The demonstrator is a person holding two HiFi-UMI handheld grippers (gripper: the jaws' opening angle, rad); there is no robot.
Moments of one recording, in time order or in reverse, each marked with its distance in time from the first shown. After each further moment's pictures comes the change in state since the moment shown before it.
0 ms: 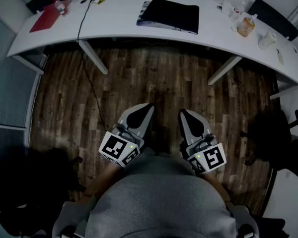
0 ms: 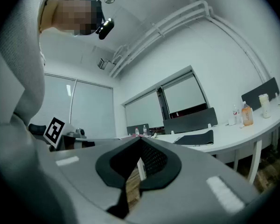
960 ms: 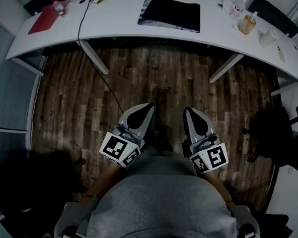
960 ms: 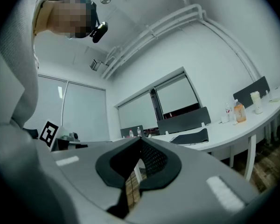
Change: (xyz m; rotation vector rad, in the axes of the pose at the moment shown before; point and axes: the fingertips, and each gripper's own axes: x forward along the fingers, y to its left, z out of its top) left arm -0.008 0.020 0.001 -0.015 0.001 -0.013; right arm 0.006 -0.012 -0.010 0.032 -0.019 -0.103
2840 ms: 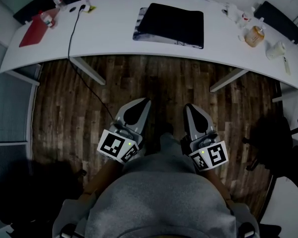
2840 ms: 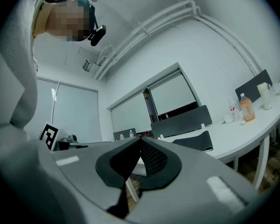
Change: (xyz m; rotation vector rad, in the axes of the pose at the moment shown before) left arm 0.120 0.114 0.024 0.023 -0.011 0.024; right arm 0.131 -0.094 0.009 0.026 -0.037 -0.024
